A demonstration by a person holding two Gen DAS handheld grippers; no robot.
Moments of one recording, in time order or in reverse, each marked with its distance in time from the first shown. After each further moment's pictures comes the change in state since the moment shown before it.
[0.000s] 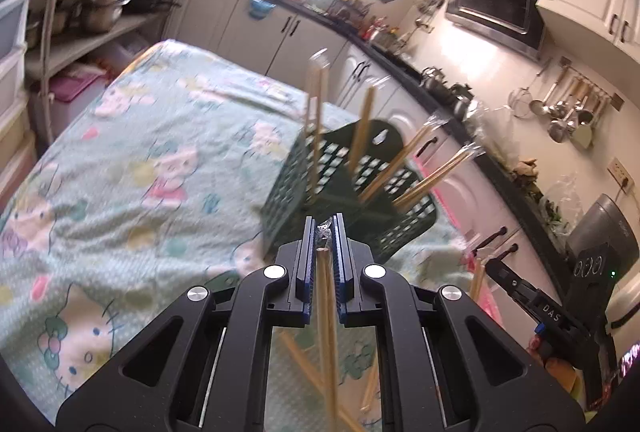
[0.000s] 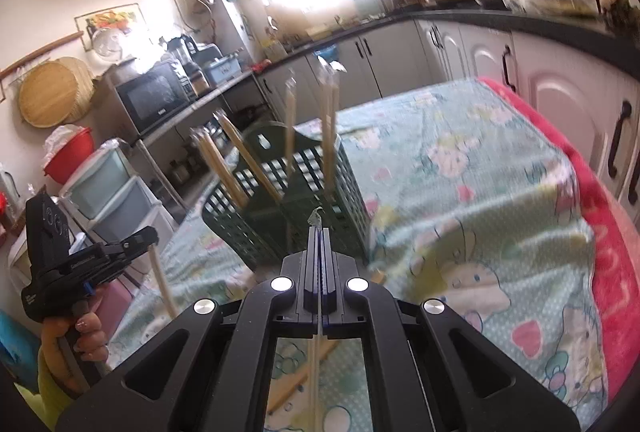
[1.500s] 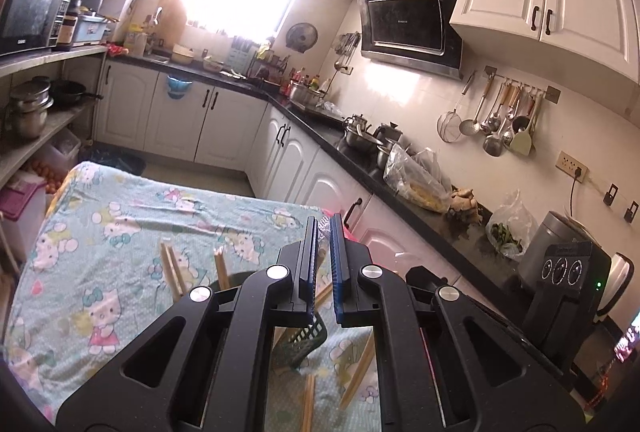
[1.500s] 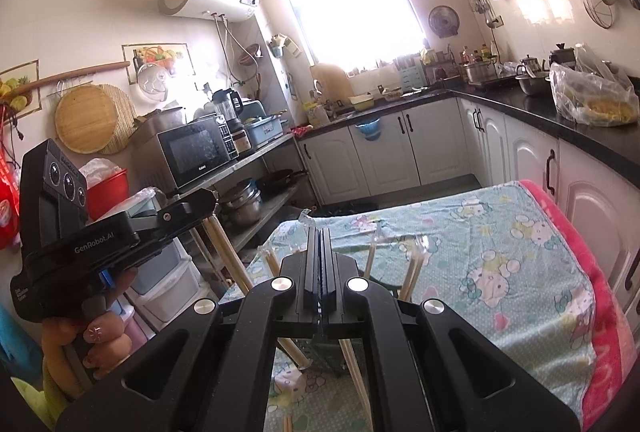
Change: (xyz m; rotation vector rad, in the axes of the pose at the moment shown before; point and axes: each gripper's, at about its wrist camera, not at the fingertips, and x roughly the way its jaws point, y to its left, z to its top) left arm -0.014 -0.110 0.098 0.205 -0.180 -0.182; right arm -0.017 0.059 0.097 -0.110 -0.221 0.099
